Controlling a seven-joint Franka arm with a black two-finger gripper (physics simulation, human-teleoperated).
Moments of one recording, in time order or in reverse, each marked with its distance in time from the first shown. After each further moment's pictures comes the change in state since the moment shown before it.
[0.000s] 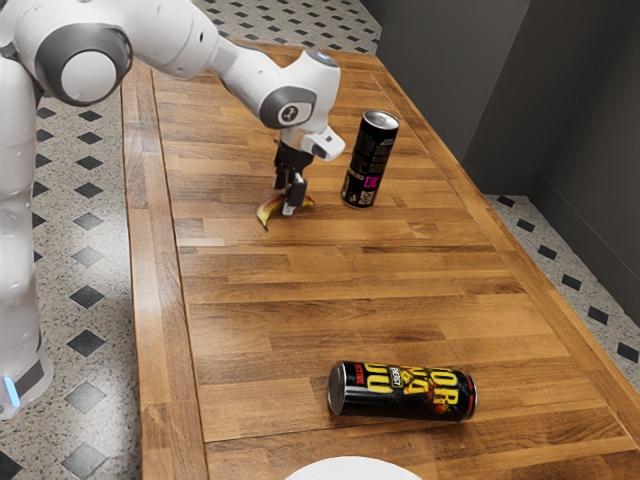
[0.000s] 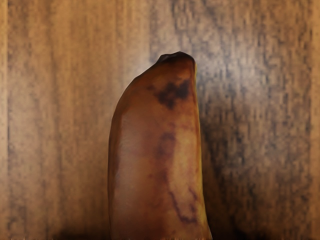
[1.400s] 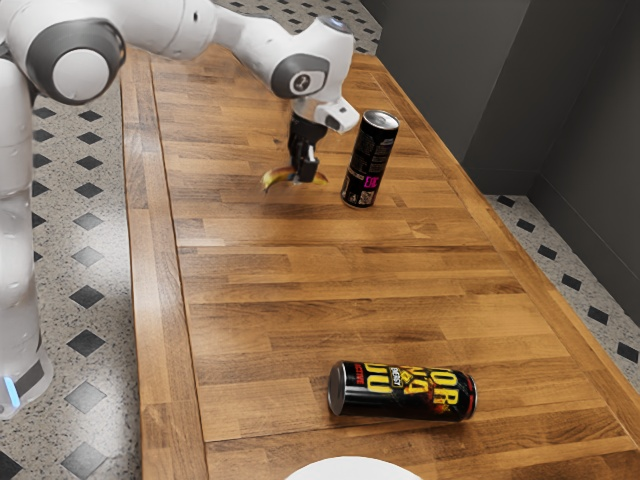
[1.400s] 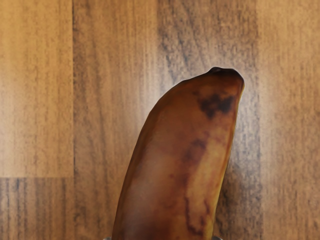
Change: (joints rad) arm -0.006 -0.026 -0.009 0.138 0.017 -0.124 0.005
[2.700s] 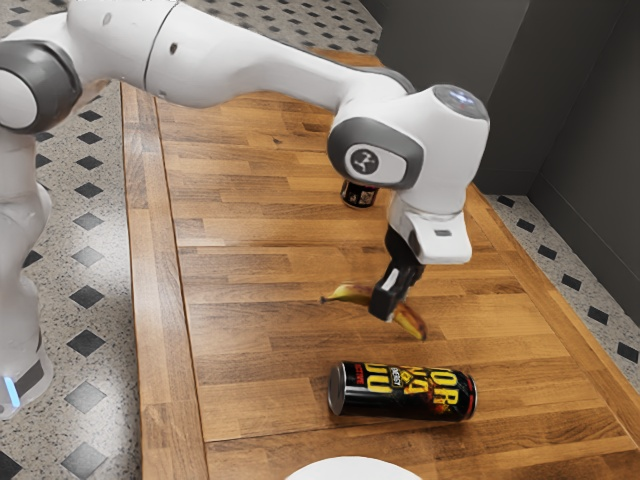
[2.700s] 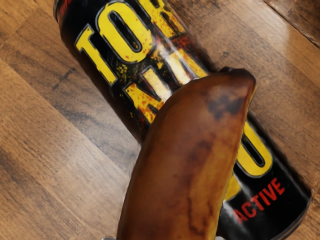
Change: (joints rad) arm -0.427 0.043 -0.415 0.275 -0.013 -0.196 0.014
